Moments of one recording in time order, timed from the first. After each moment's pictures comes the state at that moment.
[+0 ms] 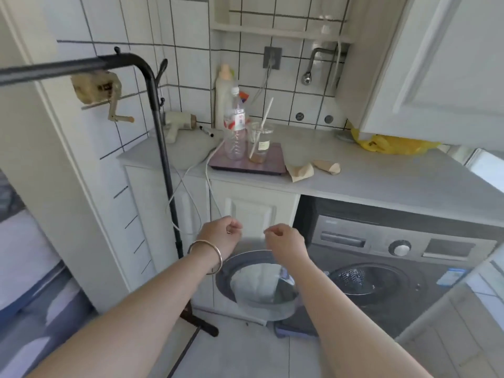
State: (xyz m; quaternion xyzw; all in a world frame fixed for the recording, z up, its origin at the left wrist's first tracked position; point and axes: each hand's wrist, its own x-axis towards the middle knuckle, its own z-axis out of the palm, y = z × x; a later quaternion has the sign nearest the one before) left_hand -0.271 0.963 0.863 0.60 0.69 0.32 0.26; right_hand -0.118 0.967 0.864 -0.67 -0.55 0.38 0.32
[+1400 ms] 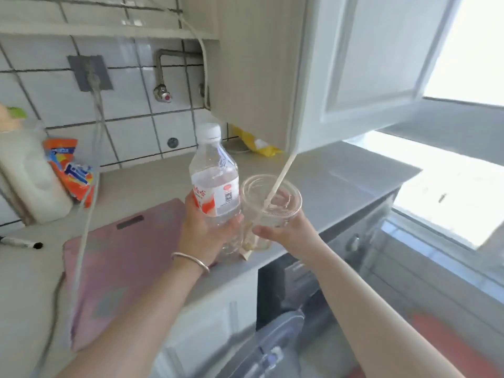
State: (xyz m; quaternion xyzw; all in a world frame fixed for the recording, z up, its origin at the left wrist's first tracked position) left_hand -0.195 1.307 0.914 0.71 0.32 0.43 0.45; right_hand -0.045 1.211 0.909 -0.61 -0.45 0.26 0.59
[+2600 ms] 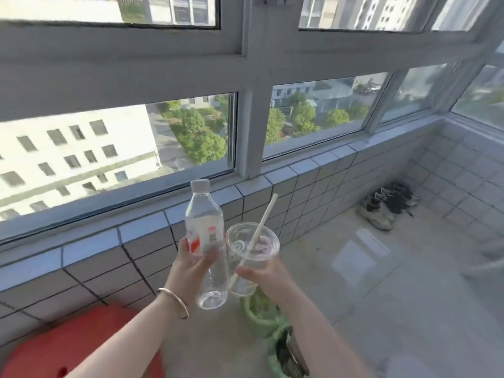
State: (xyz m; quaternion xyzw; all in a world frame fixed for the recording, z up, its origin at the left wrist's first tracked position) left_hand 0.208 0.557 0.760 0.74 -0.13 -0.24 0.61; right_hand 0.104 0.411 0.747 -0.69 0.30 -0.01 0.65
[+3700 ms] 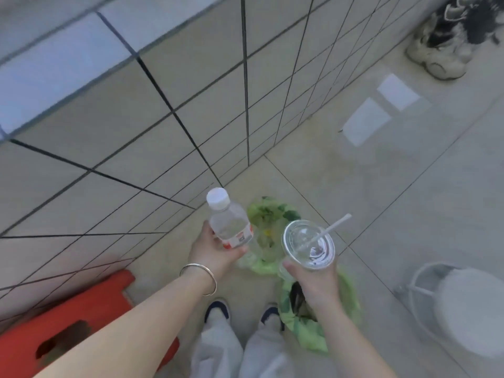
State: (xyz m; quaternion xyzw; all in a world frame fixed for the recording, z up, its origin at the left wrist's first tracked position) left_hand 0.304 0.328 0.345 0.84 -0.05 -0.43 0.34; right_hand 0.130 0.229 0.334 -0.52 0.63 -0.07 0.57
